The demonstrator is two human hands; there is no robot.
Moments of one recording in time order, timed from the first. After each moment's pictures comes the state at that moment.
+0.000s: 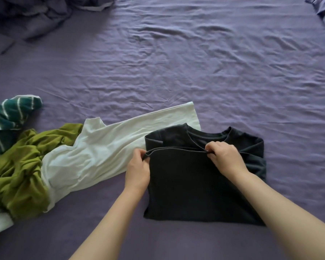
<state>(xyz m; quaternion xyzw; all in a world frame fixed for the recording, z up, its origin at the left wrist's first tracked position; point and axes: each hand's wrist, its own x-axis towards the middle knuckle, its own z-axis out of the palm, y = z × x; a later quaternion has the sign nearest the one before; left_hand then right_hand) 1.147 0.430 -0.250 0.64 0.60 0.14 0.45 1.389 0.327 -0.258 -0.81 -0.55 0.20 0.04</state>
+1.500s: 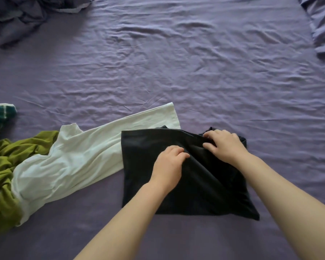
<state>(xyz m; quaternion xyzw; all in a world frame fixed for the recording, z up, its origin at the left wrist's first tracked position) 1.266 0.387 -0.265 0.91 0.30 0.03 0.28 1.470 0.329 -0.266 -0.81 -0.52 0.25 -0.01</state>
